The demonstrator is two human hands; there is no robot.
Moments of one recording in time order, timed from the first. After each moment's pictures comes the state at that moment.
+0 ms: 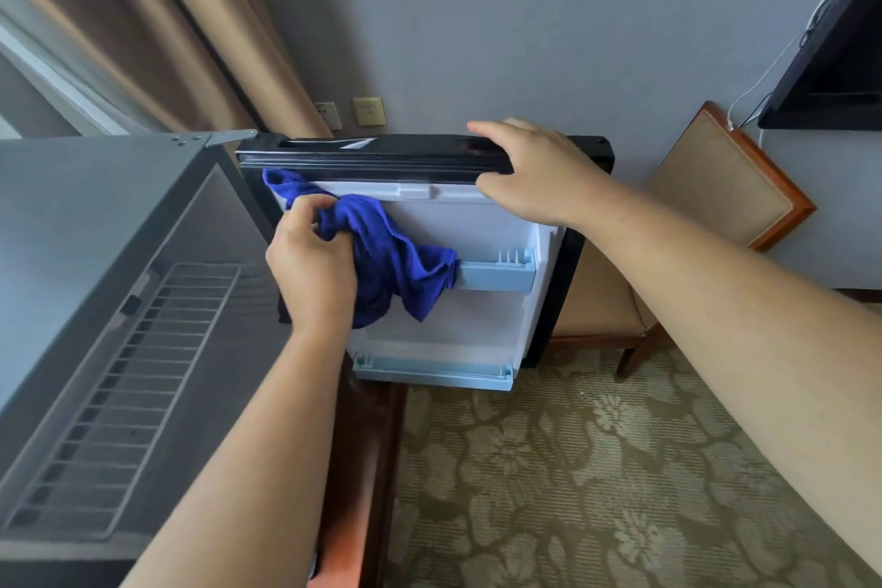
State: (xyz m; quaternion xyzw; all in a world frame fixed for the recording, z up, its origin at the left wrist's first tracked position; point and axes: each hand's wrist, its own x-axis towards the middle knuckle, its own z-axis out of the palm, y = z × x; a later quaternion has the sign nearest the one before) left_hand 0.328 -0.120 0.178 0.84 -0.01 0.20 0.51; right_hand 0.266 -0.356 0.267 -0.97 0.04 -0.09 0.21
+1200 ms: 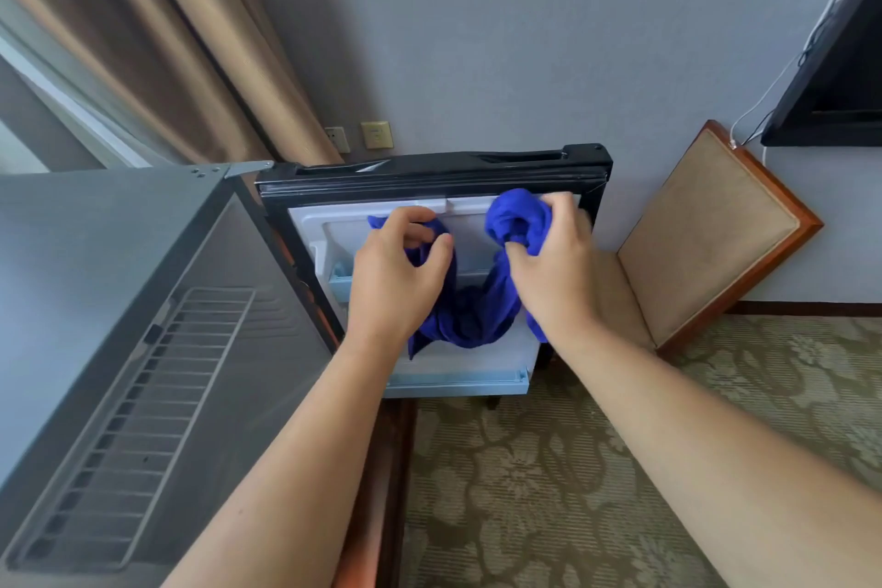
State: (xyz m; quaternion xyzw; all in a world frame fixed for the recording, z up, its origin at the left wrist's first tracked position) left_hand 0.306 -0.162 0.193 0.83 -0.21 0.11 0.50; right_hand 0.244 -0.326 0.184 -0.82 0.22 -0.37 0.39
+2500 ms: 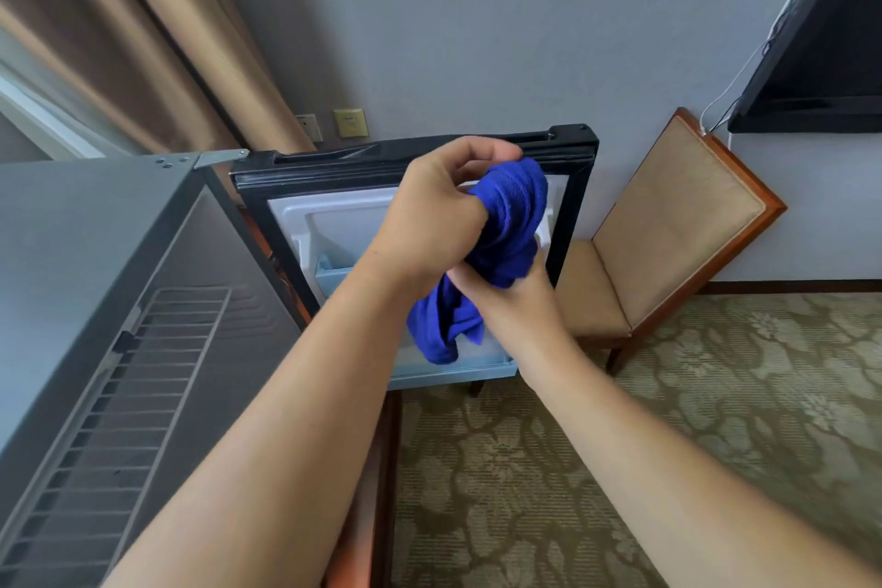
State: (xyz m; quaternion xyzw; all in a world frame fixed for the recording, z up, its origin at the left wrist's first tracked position) left_hand 0.296 -0.199 0.264 0.68 -0.31 -0.13 0.65; right_hand 0.217 -0.275 0.180 -0.68 0.20 -0.22 0.67
